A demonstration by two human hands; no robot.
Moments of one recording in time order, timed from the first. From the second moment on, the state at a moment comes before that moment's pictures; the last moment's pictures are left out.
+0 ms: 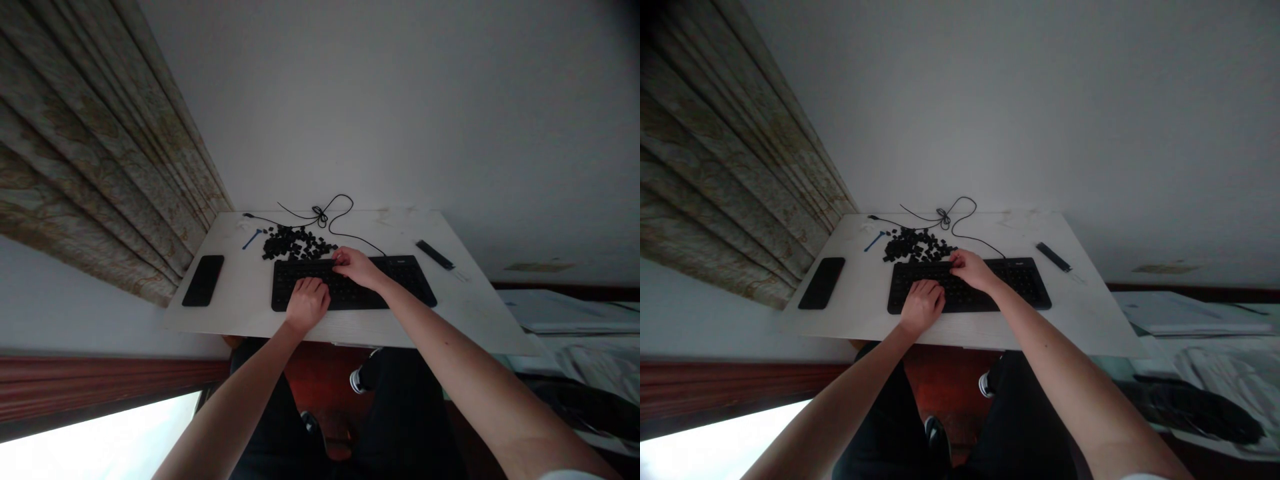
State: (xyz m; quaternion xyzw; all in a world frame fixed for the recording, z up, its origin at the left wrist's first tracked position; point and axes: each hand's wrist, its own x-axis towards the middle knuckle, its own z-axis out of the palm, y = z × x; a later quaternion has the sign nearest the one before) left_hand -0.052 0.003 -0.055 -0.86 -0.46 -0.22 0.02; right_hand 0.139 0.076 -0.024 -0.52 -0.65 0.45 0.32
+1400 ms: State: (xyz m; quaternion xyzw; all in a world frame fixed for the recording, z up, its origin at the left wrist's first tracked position) left_hand -0.024 0.007 -0.062 -0.85 -0.46 -0.25 0.02; right_hand 0.154 0.081 -0.010 -0.63 -0.47 0.55 0.27
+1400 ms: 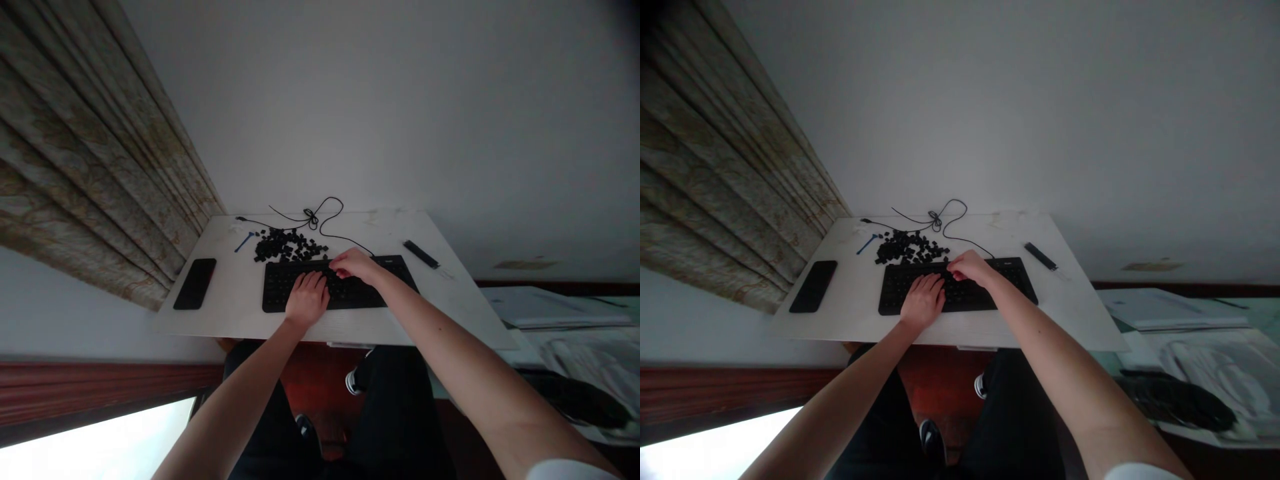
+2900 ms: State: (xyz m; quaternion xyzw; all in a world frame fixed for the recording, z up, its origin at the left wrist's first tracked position) left_hand -0.027 0.009 -0.063 -0.85 -0.46 -0.27 0.00; right_hand 0.146 0.097 -0.005 -0.61 -0.50 0.60 0.15
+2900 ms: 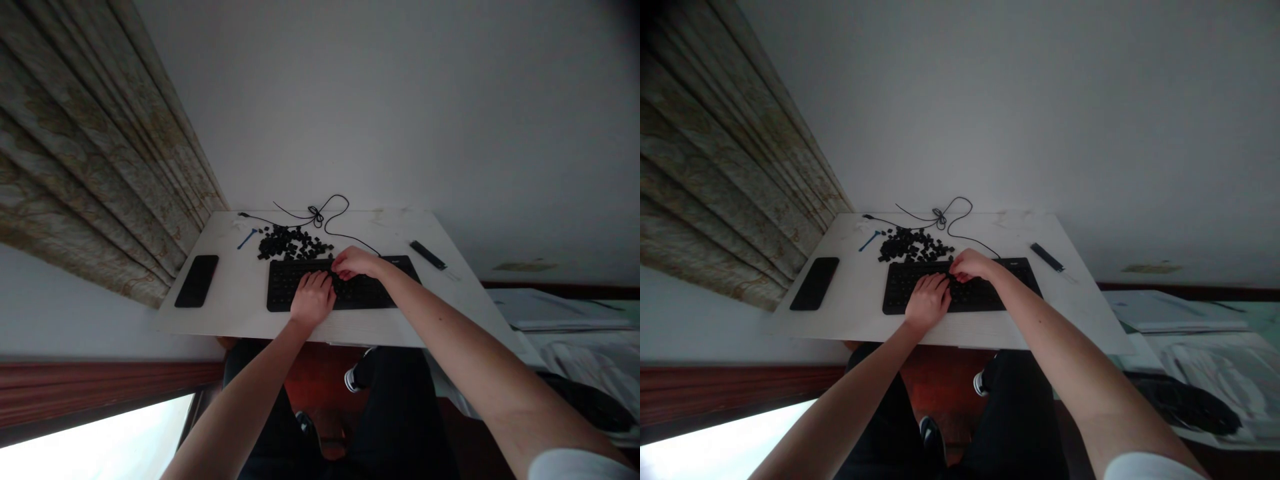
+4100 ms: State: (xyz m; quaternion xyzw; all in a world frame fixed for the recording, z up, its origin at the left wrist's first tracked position) left_hand -0.070 0.002 -0.046 -0.83 -0.45 -0.34 0.01; right_hand 0.174 0.070 -0.022 -0.61 -0.54 0.46 0.35
